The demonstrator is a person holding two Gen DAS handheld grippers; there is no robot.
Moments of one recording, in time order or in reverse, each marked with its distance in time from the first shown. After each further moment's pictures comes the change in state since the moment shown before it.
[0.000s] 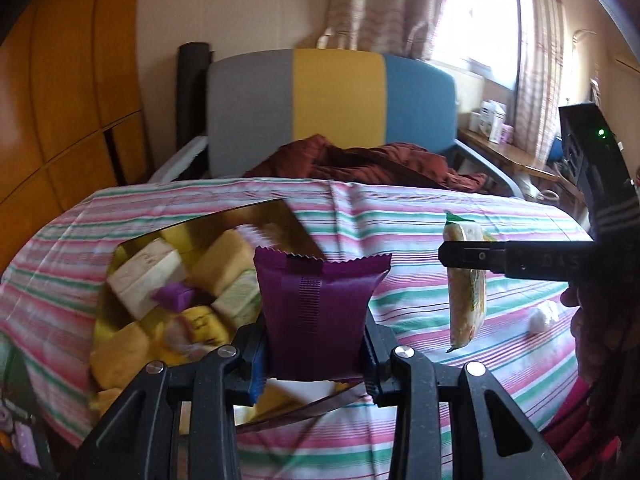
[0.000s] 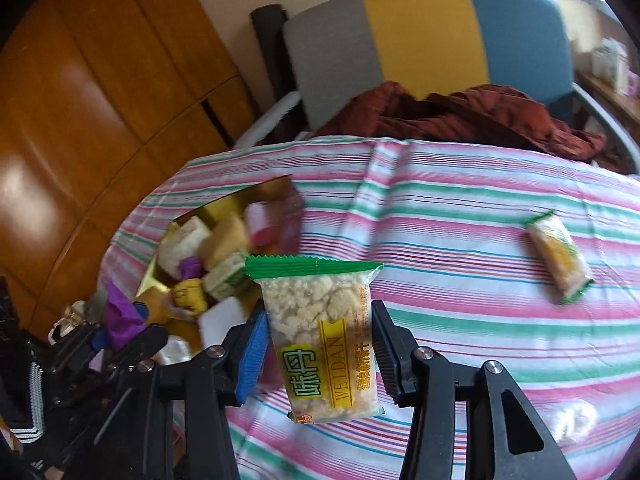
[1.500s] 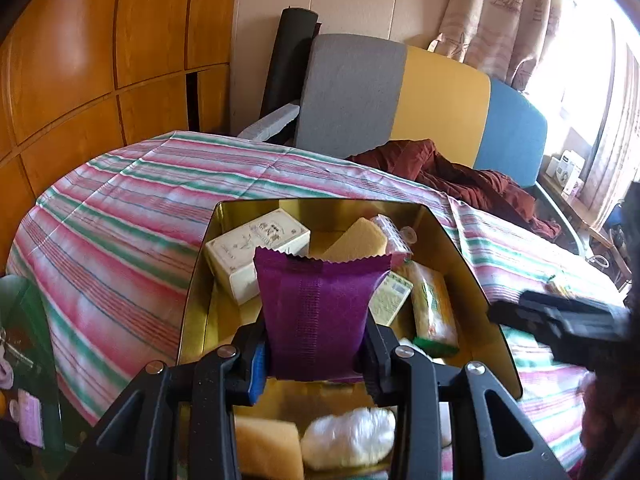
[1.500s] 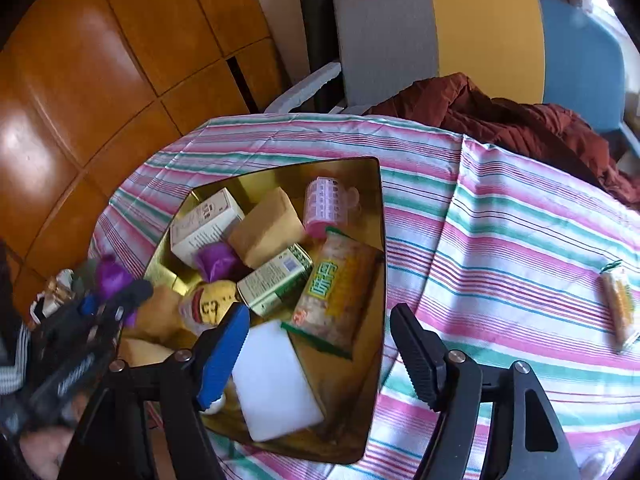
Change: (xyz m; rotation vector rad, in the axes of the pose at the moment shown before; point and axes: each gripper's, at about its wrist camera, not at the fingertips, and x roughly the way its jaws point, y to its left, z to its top) left arm 0.033 0.121 0.002 -0.245 0.046 0.147; right arm 0.083 0.090 0.018 -0.127 0.085 -0.033
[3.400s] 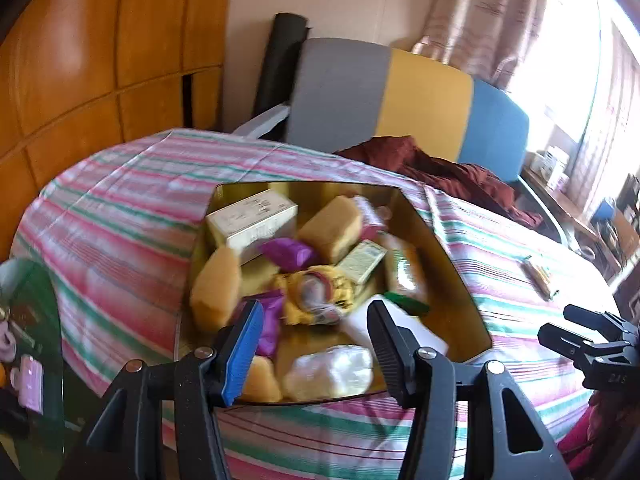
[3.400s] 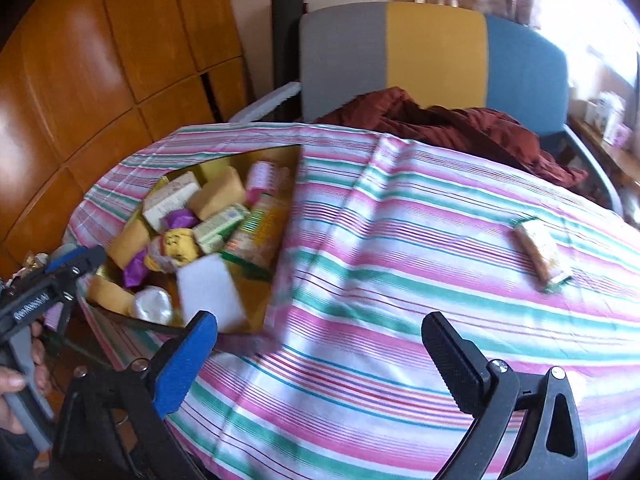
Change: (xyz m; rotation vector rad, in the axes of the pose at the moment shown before) left arm -0.047 -0.011 -0.038 0.024 -0.009 -0.048; right arm -0.077 -0.046 -0.080 0.011 -0.084 -0.166
